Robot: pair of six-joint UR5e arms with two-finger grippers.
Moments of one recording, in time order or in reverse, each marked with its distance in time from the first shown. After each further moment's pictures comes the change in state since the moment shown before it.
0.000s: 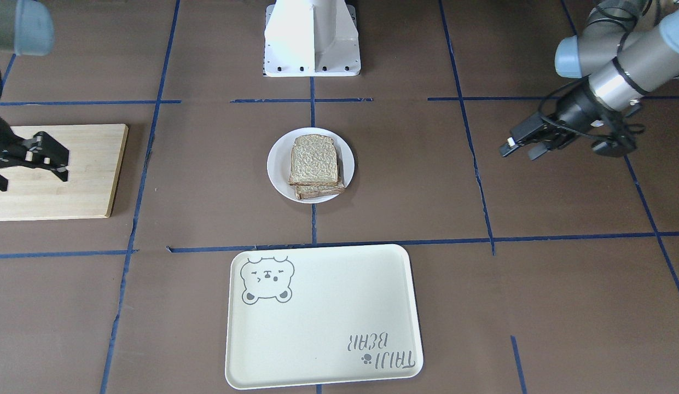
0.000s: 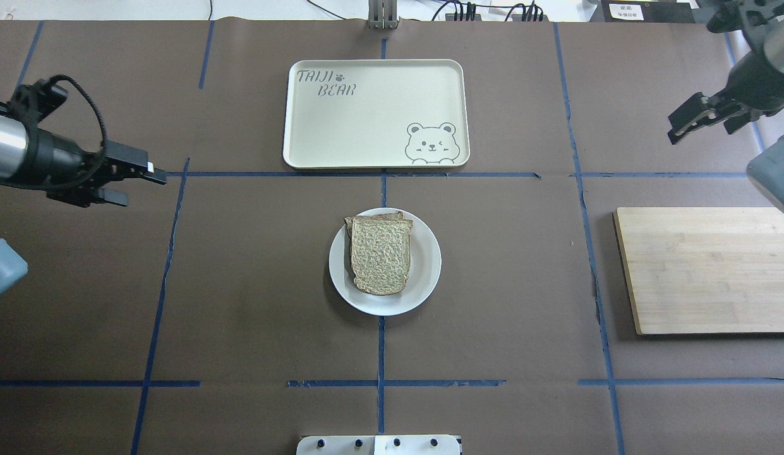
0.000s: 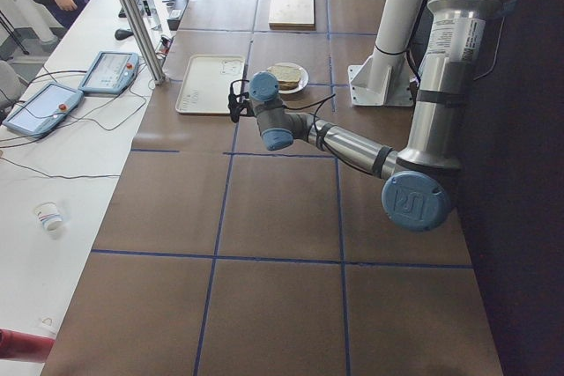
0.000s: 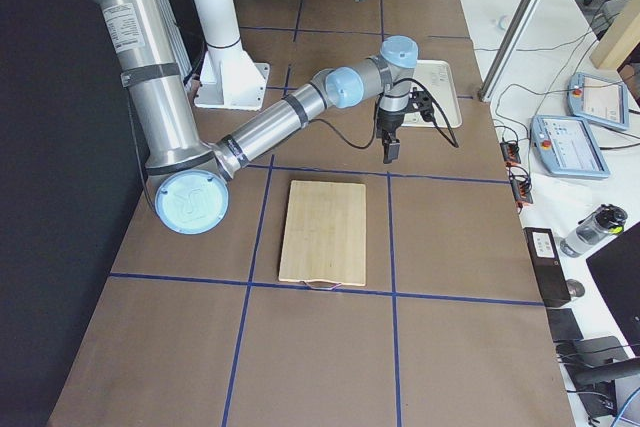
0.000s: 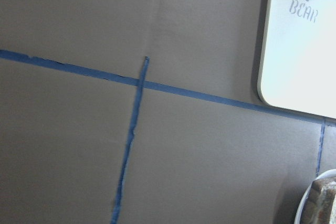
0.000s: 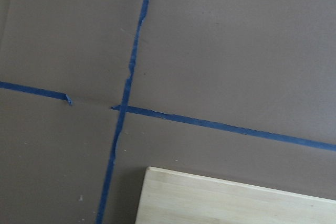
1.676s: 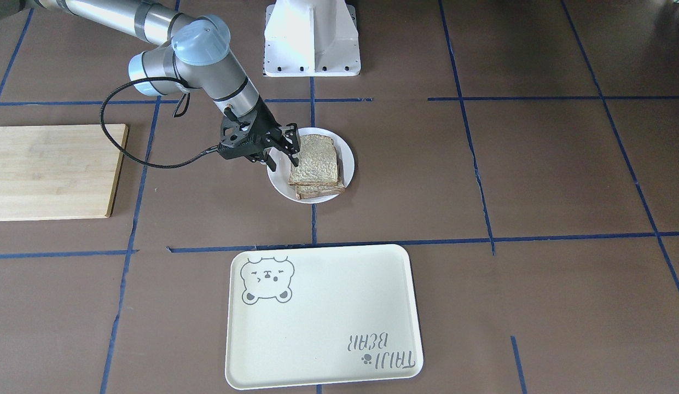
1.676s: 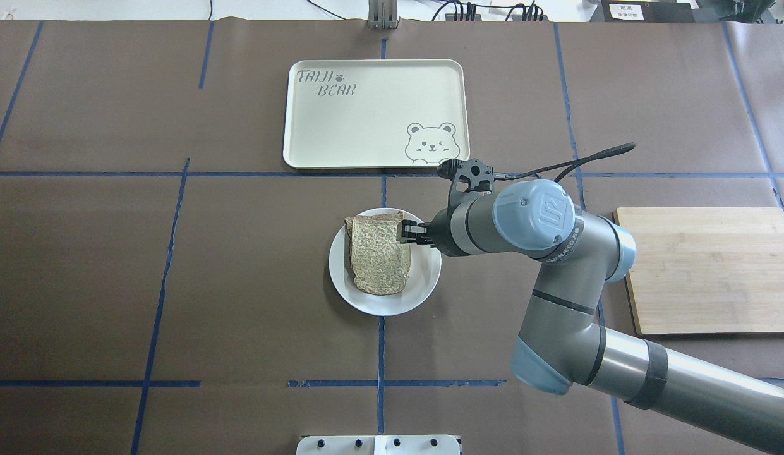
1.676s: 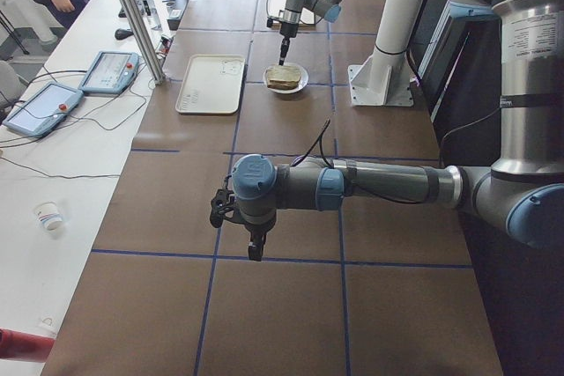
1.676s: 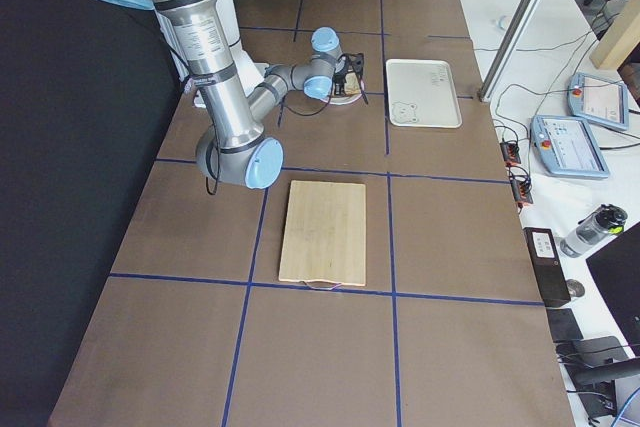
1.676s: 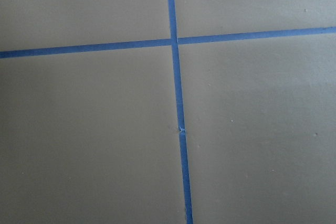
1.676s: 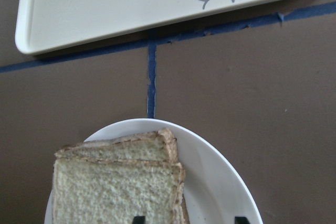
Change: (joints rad) left arm -0.705 0.251 -0.002 0.984 -0.157 1.620; right arm -0.700 0.263 -0.214 0.715 -0.440 1.072
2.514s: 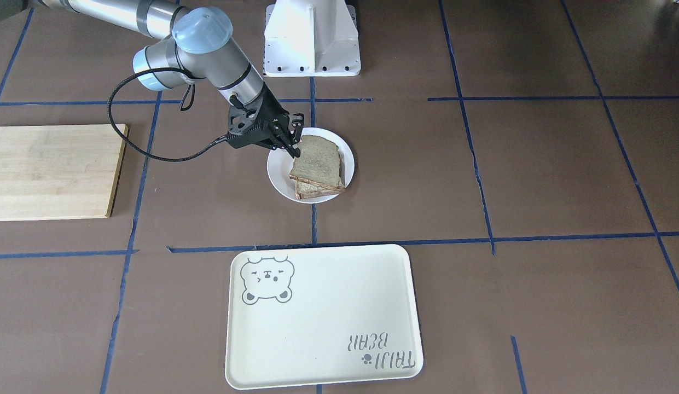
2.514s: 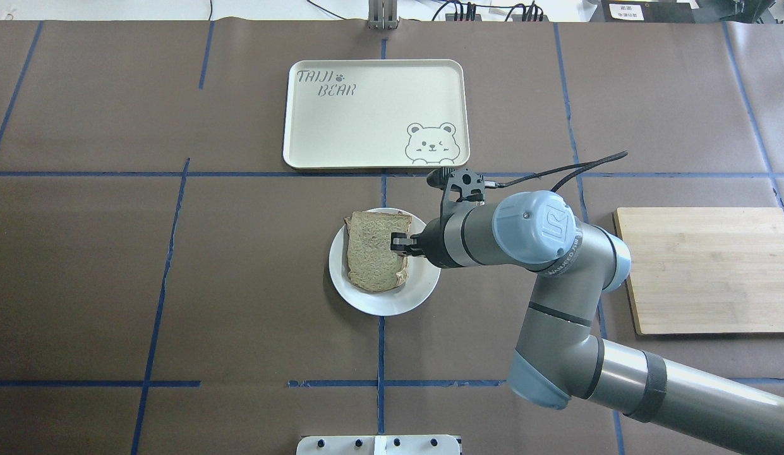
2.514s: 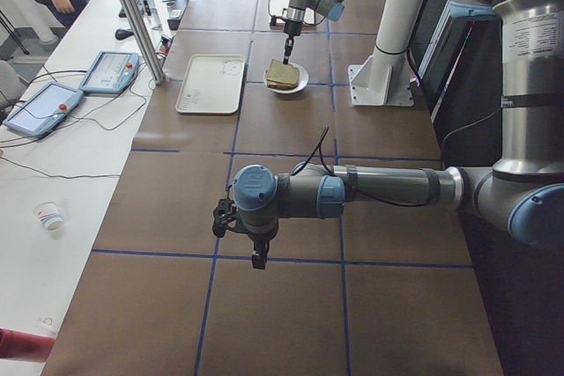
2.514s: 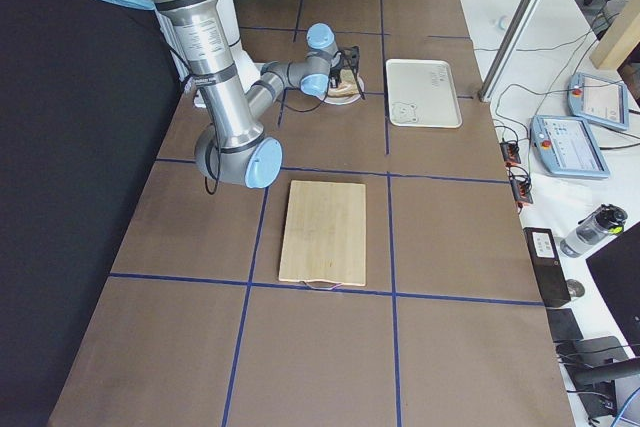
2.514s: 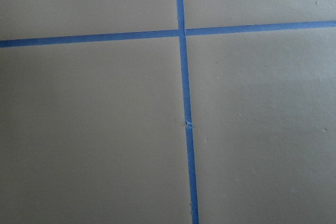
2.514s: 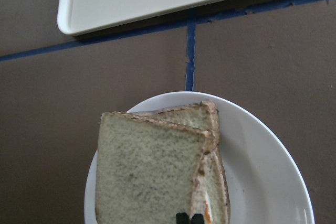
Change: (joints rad) left arm -0.004 0.007 0.036 -0.002 0.002 0.014; right arm -0.053 -0.007 -0.006 0.099 -0.017 -0.001
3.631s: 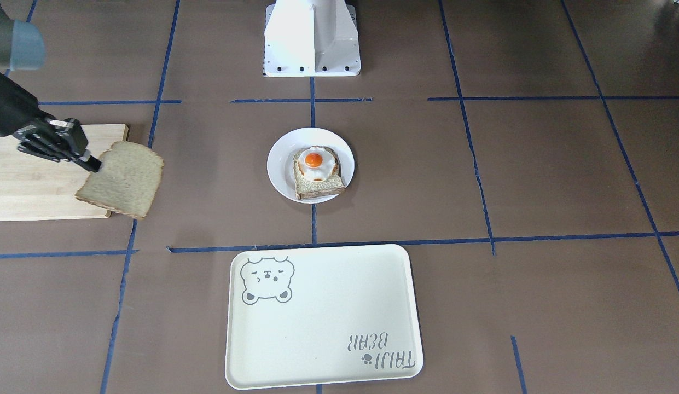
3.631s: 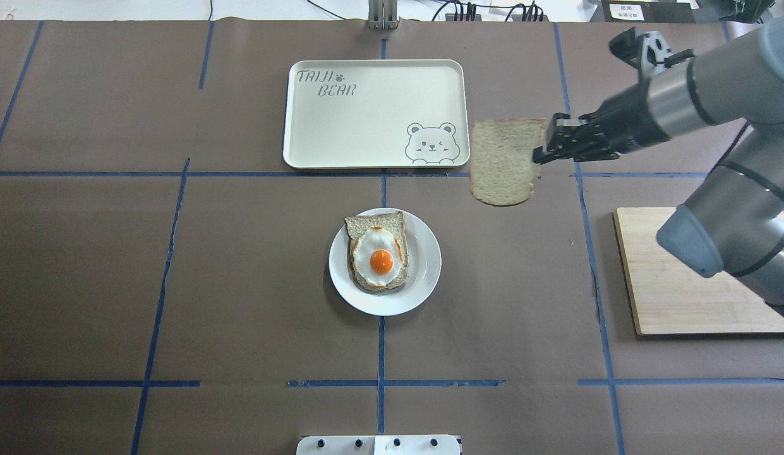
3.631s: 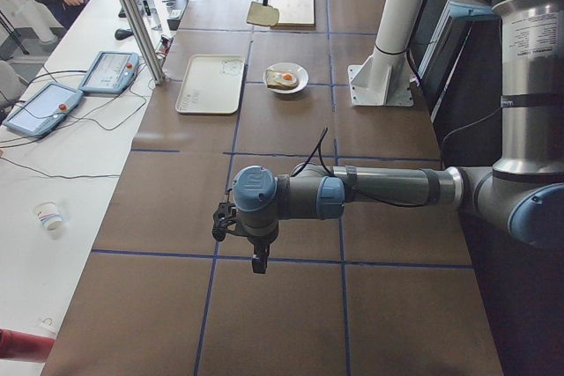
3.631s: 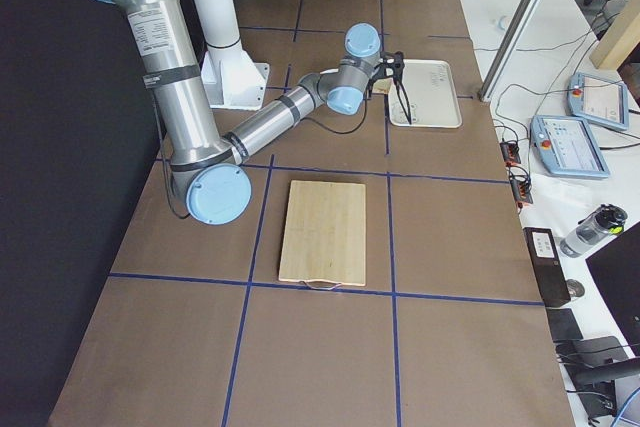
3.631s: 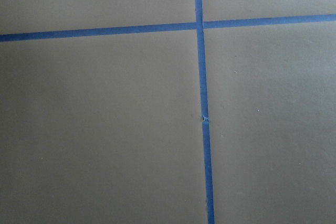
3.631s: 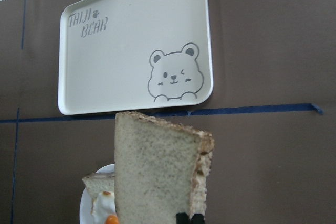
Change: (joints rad) left arm 0.000 0.001 0.004 0.002 0.031 -0.004; right arm 0.419 -0.156 0.174 0.002 0.456 -0.076
